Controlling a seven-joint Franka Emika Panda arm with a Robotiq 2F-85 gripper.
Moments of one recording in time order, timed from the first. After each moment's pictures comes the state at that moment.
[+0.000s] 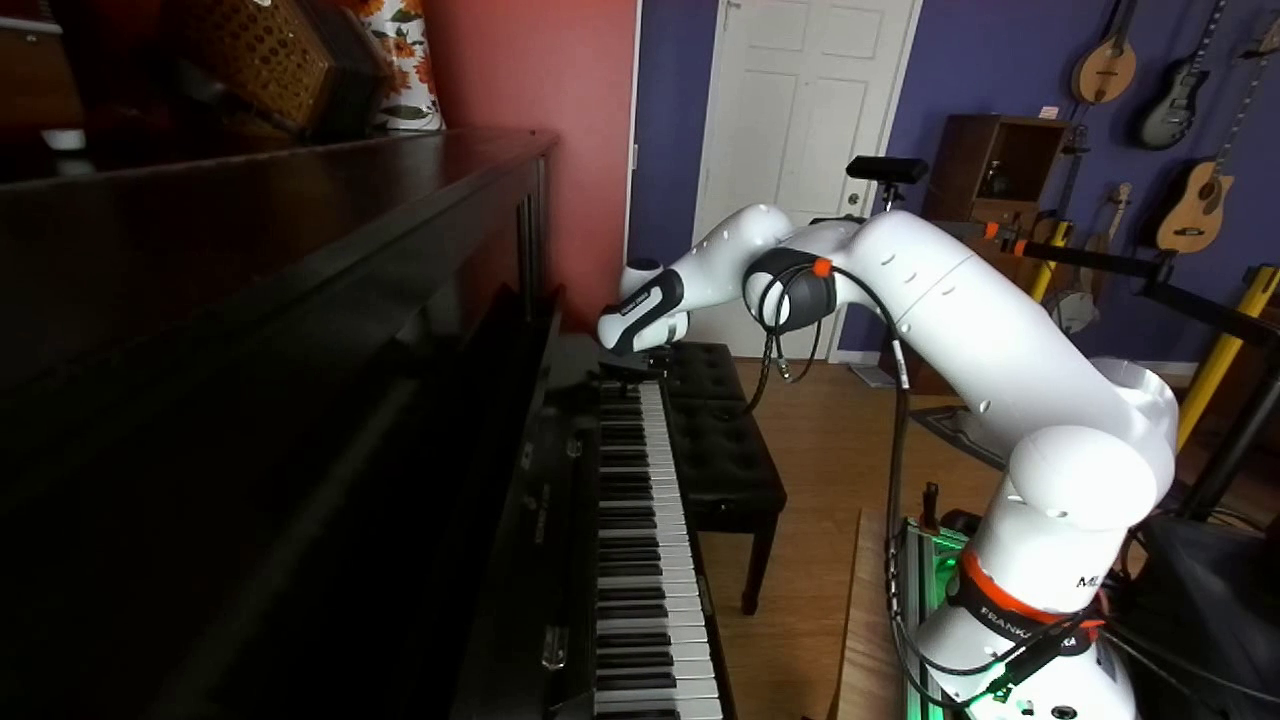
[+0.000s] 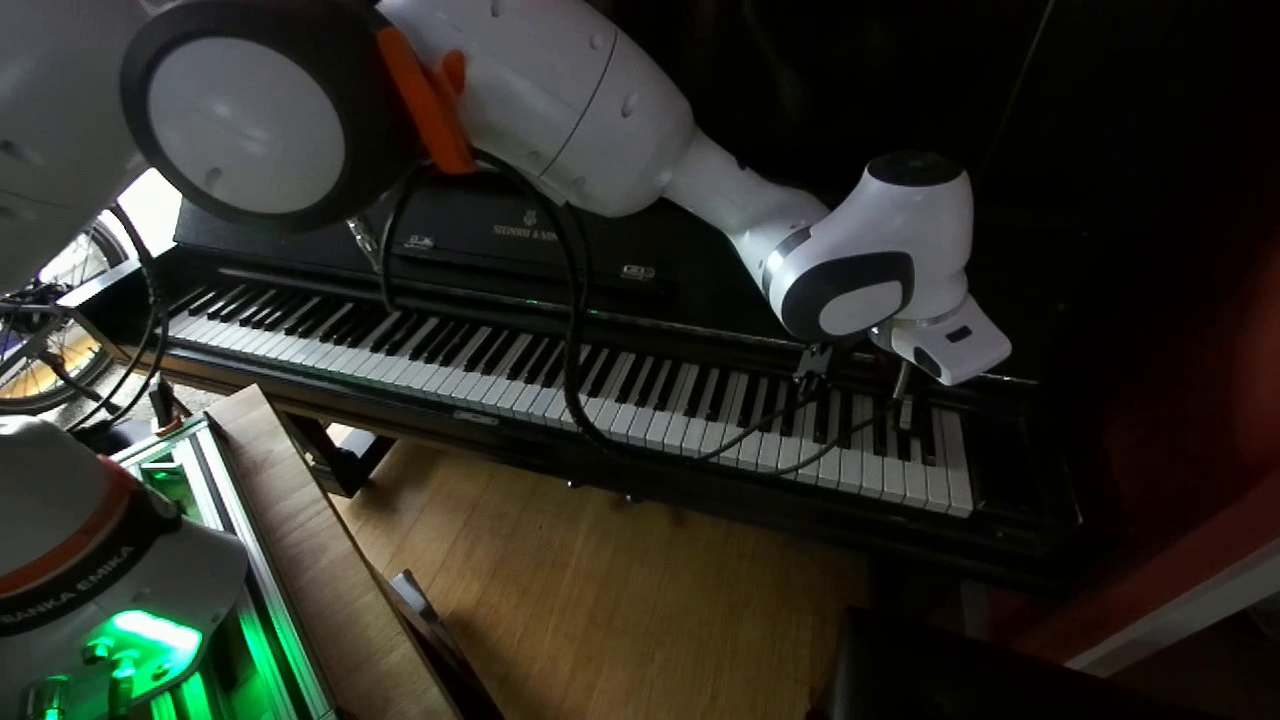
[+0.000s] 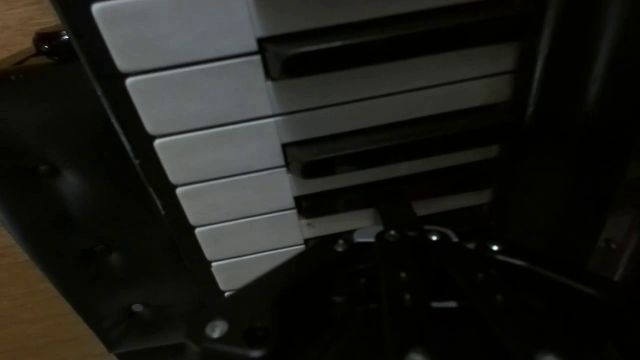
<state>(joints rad) -0.34 1.07 -0.24 -1.22 0.17 2.54 0.64</state>
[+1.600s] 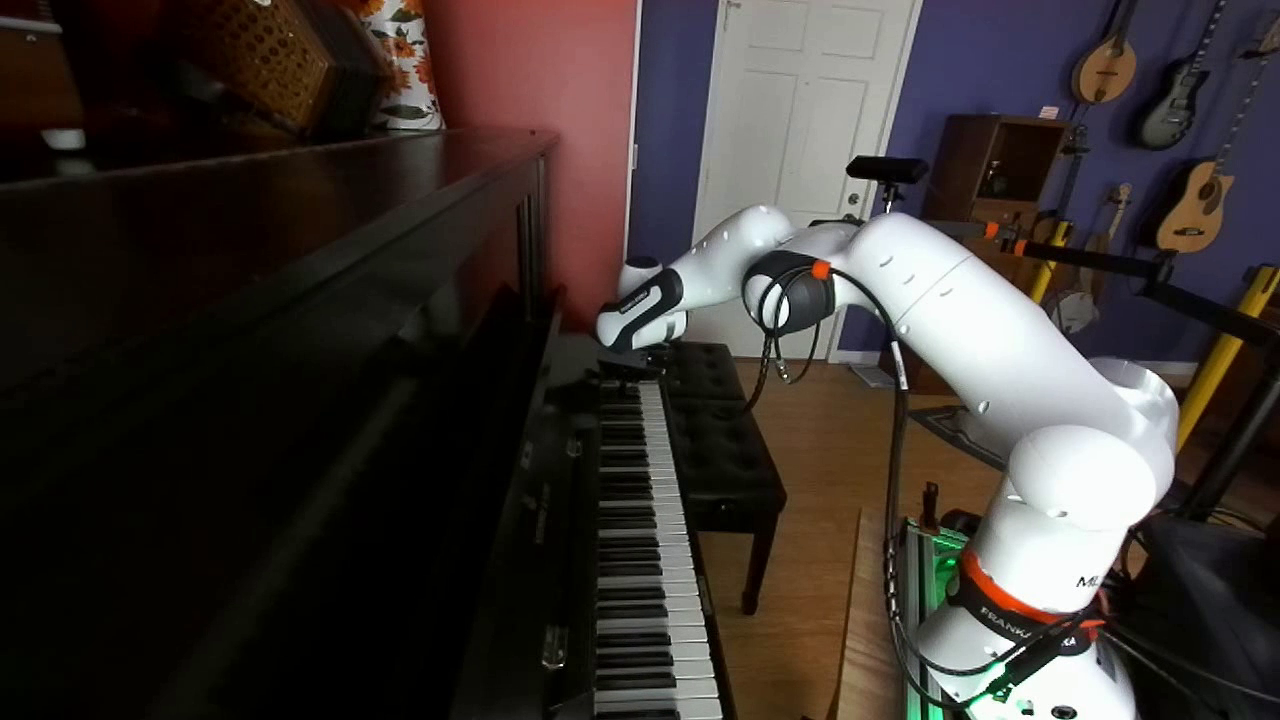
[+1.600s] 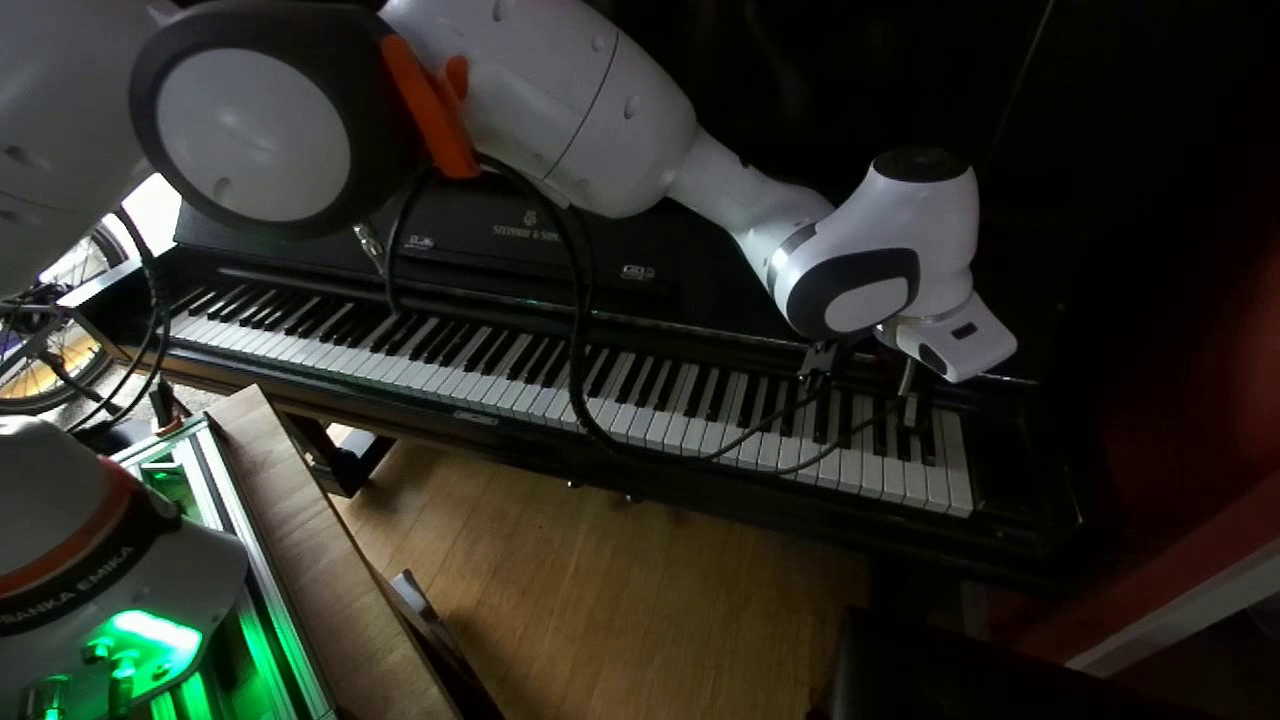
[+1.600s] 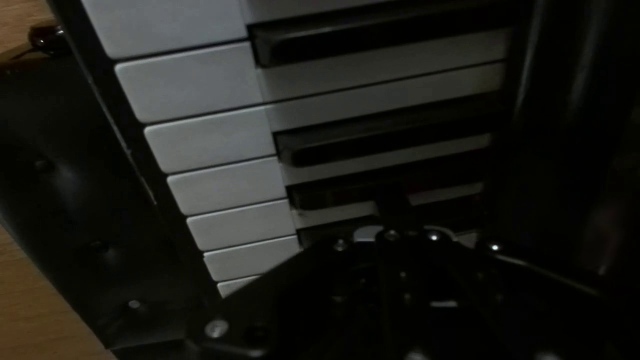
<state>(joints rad) -0.34 1.08 -0.24 -1.19 0.17 2.52 0.64</state>
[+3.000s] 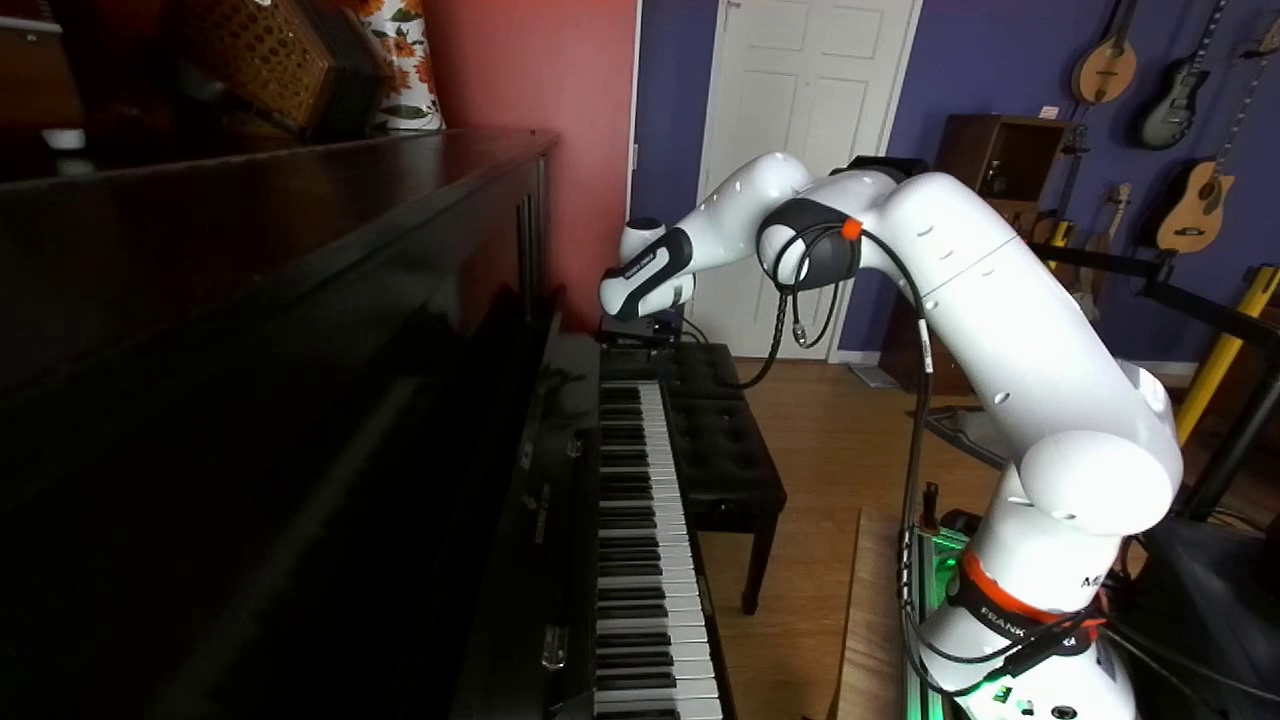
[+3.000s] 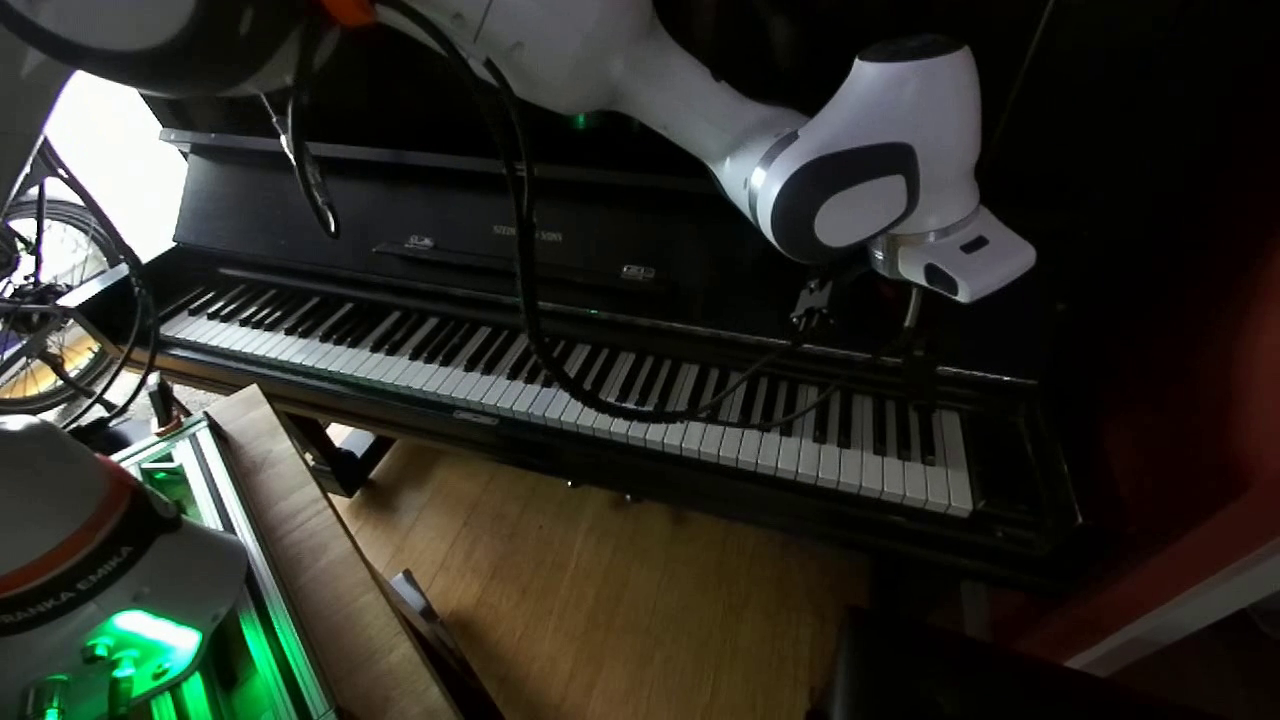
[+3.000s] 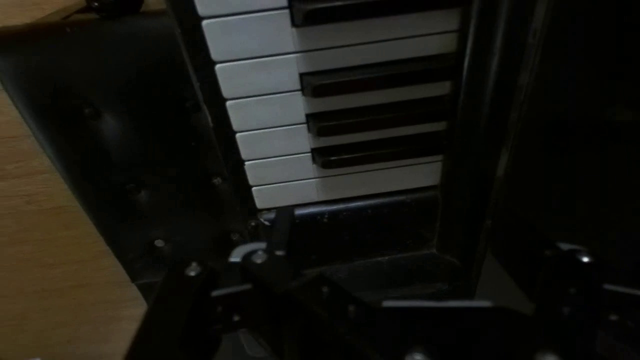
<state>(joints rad) -0.25 0.86 -0.32 -1.40 0.11 2.52 0.64</state>
